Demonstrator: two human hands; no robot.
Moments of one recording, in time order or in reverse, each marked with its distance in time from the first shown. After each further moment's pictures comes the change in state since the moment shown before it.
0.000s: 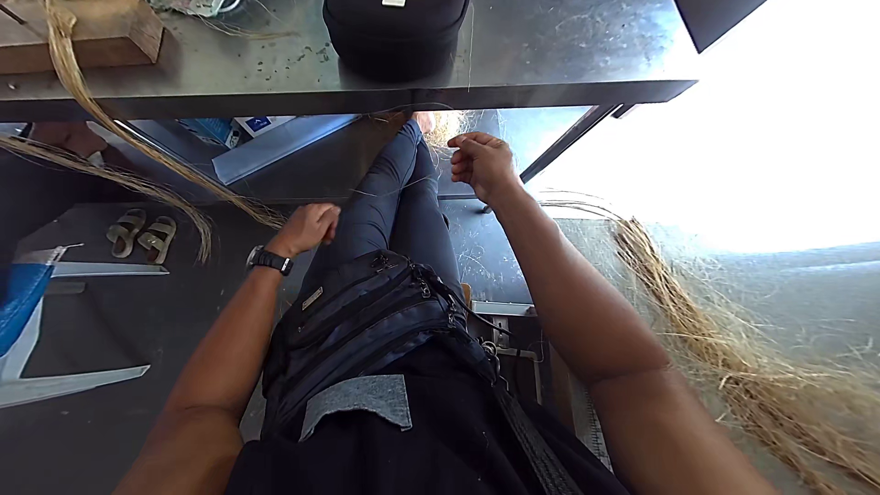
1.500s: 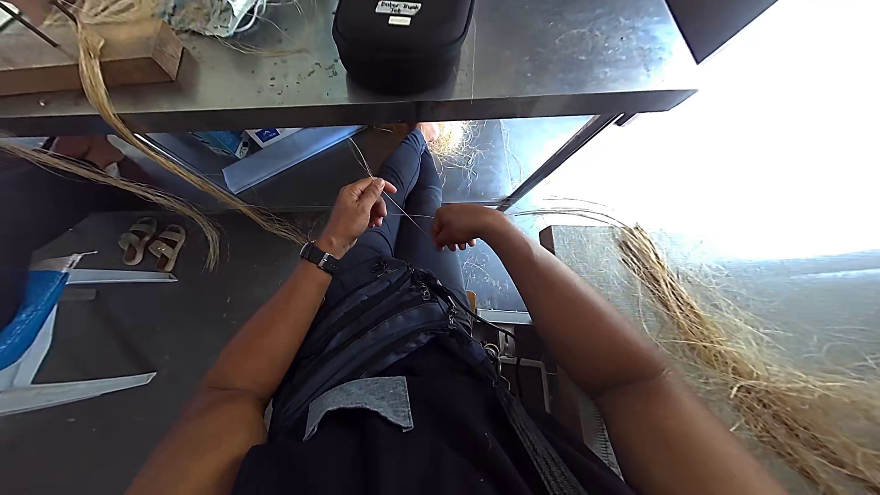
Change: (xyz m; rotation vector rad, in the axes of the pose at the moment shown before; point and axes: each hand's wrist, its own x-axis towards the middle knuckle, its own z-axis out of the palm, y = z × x) left_hand 0.022 0.093 0.029 -0.688 0.218 0.224; right_hand -0.023 0.030 0.021 -1.480 -0.815 0.190
